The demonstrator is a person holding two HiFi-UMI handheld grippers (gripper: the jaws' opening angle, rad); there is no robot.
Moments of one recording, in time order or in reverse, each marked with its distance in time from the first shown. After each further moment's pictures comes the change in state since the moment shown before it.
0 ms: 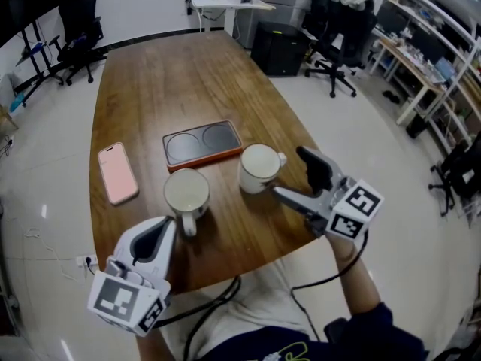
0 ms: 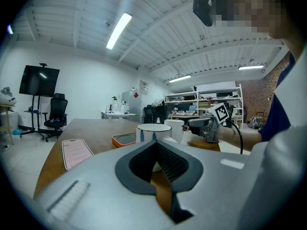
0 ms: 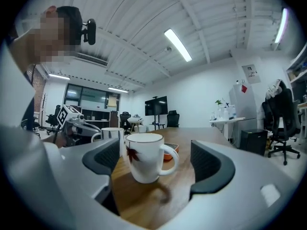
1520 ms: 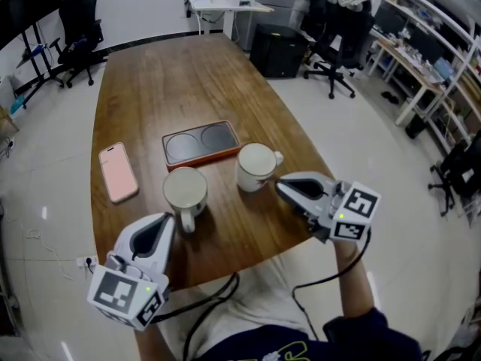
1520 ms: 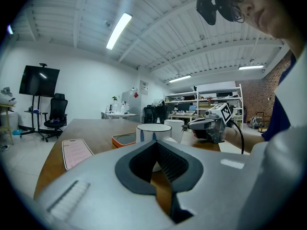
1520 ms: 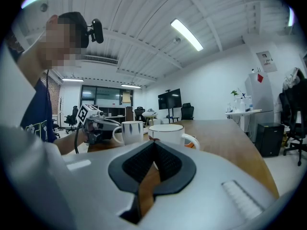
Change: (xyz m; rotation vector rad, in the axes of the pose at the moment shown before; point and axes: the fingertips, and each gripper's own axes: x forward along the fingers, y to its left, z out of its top) left arm 0.000 0.000 0.001 -0.002 -0.001 -0.002; right arm -0.012 0.035 -0.016 -0.003 0.084 0.189
